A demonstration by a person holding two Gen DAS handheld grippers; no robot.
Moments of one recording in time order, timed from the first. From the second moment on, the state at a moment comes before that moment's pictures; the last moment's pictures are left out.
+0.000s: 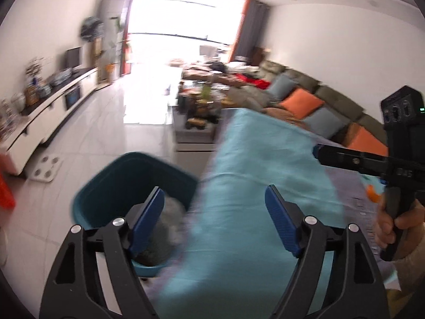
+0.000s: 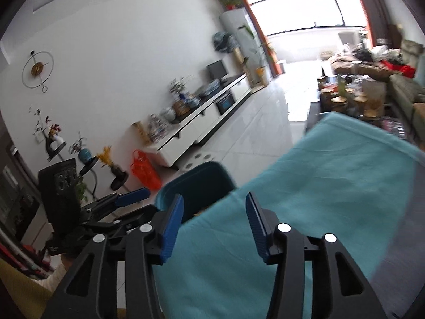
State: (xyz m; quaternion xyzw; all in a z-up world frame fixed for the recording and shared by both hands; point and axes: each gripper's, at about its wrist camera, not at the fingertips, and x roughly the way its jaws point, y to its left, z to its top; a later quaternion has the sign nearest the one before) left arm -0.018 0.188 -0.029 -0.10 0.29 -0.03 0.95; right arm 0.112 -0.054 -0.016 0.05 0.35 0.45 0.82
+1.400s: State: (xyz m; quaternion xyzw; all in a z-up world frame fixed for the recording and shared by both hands) left arm 0.127 -0.203 -0.089 0.01 0.46 -0.36 0.81; right arm 0.208 -0.385 -0.090 0.08 0.41 0.14 0.90
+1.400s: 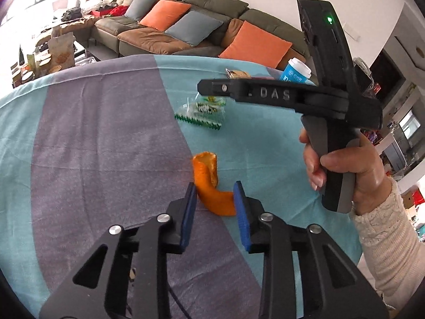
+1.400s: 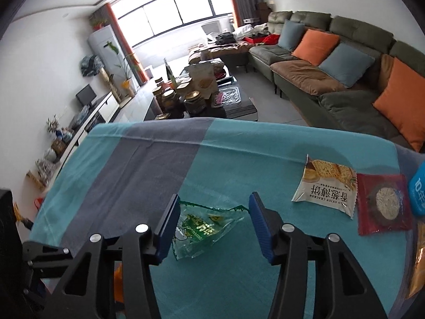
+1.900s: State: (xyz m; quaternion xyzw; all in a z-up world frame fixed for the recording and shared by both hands) left arm 0.115 -0.150 -0.071 0.00 0.44 -0.33 0.84; right arm 0.173 -0.374 -0.078 0.10 0.39 0.16 0.90
